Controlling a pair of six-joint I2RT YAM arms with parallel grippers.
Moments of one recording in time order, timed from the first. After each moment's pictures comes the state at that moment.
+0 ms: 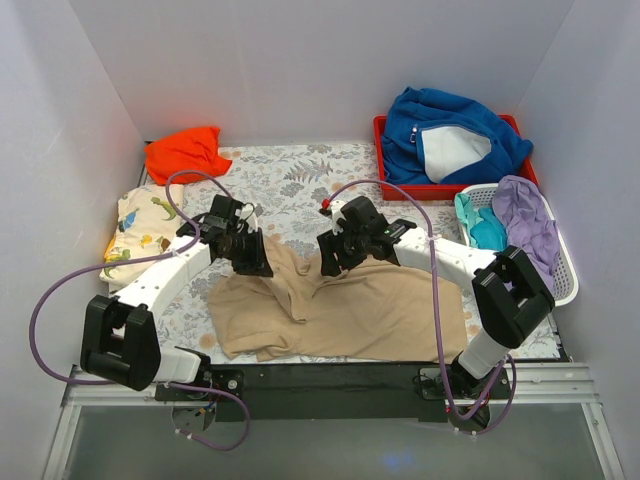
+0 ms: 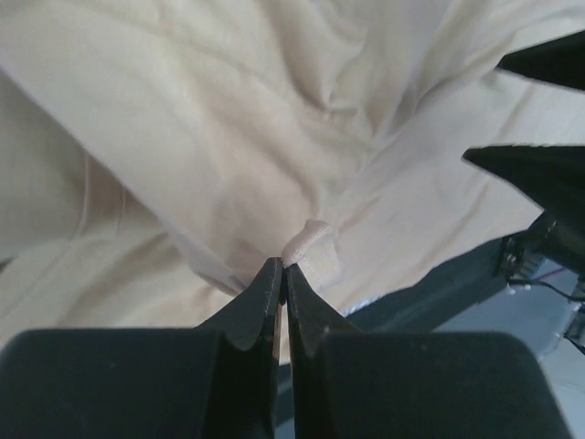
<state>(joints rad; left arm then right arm) -0.32 1.34 0.94 -0.66 0.39 -0.37 0.76 1.63 1.08 -0.33 -0.28 0.21</state>
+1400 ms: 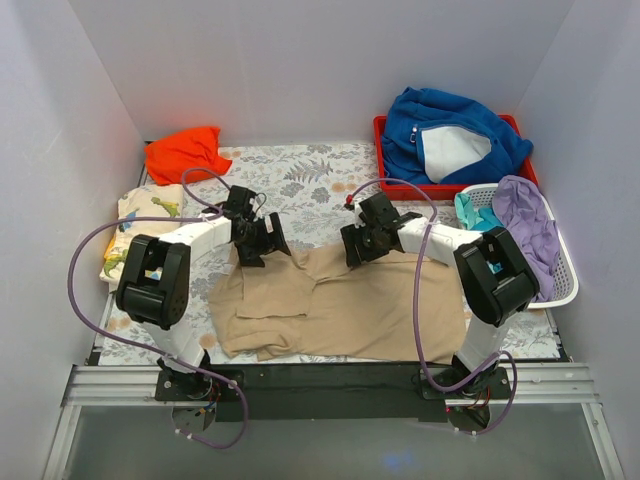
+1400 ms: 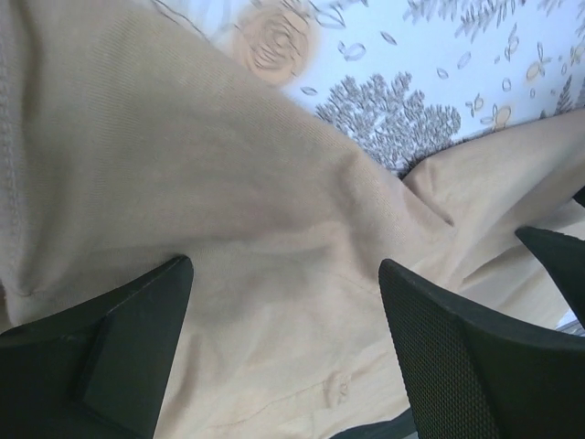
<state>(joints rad) -0.29 1.73 1.04 -0.45 0.27 -0.56 0.59 1.77 1.07 -0.33 -0.16 0.16</state>
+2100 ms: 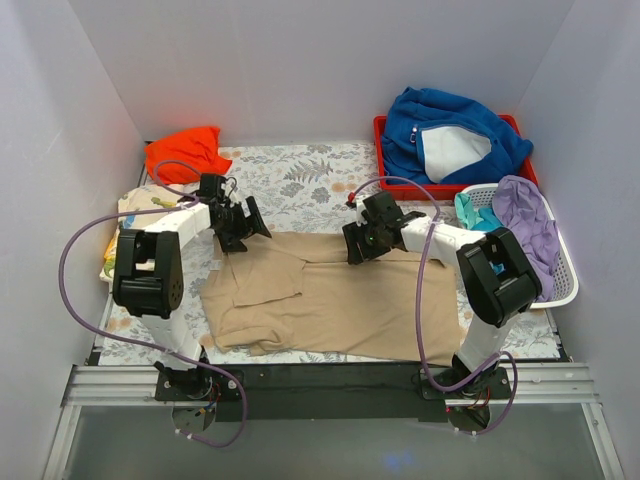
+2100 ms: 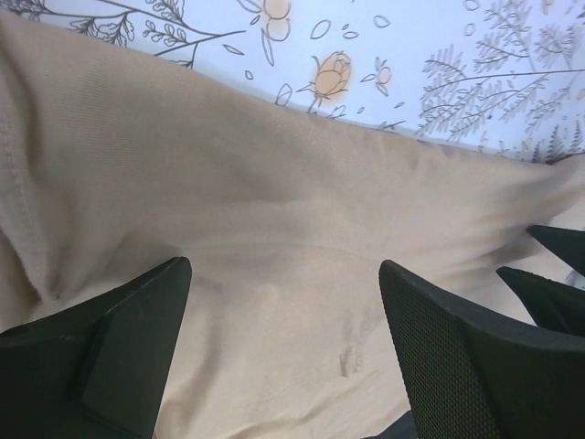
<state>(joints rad) -0.09 1.79 1.14 -0.47 0.37 -0.48 0.56 1.76 1.06 -0.29 -0.20 0.13</state>
